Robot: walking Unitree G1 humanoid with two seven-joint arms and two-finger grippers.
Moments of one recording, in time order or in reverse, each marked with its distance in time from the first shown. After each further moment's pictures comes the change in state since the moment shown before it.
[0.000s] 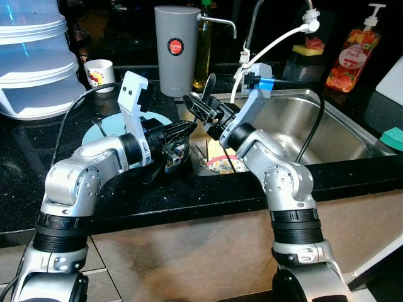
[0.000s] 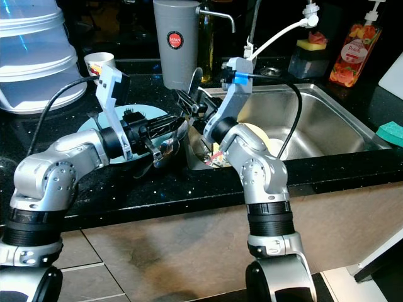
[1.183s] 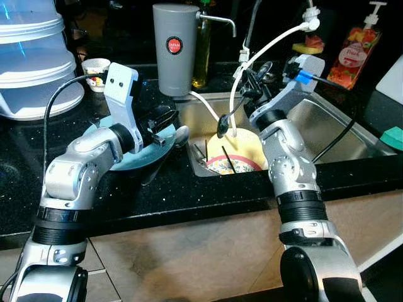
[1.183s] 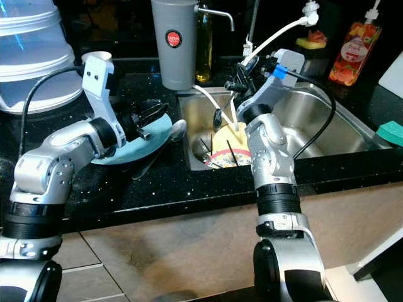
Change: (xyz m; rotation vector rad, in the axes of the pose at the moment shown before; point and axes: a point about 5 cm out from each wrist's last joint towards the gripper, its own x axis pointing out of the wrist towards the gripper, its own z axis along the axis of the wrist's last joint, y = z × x) left arm 0.000 0.020 0.001 0.118 -0.012 0.239; right arm -0.007 -0.067 0.016 -0.217 -0.289 -0.346
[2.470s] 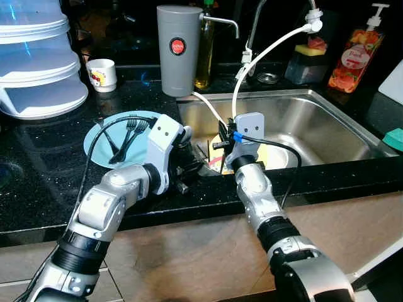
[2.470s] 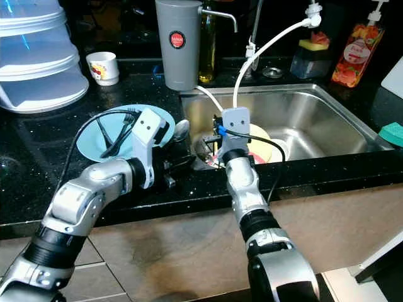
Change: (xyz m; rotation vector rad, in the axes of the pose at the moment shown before) left arm 0.011 -0.025 -0.052 0.004 0.185 -0.028; right arm -0.037 0.003 -0.073 -0.381 0.097 -0.044
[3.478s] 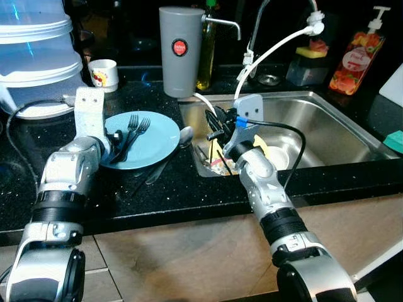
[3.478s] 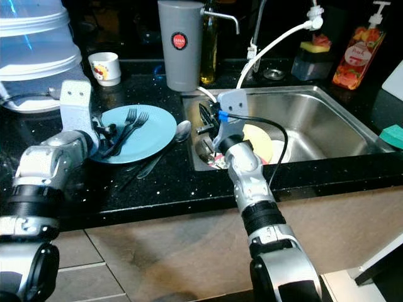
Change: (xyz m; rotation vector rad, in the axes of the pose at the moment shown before) left arm -0.039 0.118 -0.004 -0.116 0.210 0.856; right arm 0.010 0.009 0.025 0.126 0.014 0.262
